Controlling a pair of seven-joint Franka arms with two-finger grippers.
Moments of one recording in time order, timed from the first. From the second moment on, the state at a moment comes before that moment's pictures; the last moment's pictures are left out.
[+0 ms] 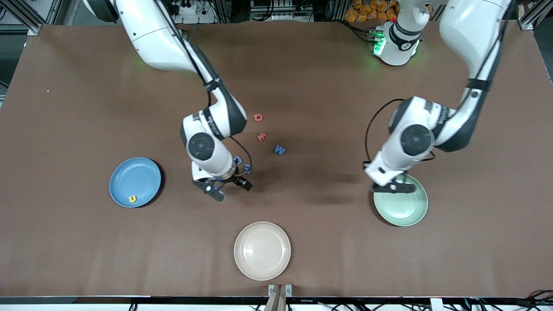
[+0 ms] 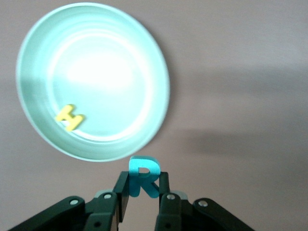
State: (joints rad) left arm -0.02 0.47 -0.29 -1.79 0.22 2.13 -0.42; right arm 0.70 0.73 -0.15 -1.56 0.24 2.36 0.96
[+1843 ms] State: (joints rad) left arm -0.14 0.56 -0.19 -1.68 0.19 2.21 -0.41; right arm 0.77 0.75 -0.16 -1.67 0.22 2.43 0.71
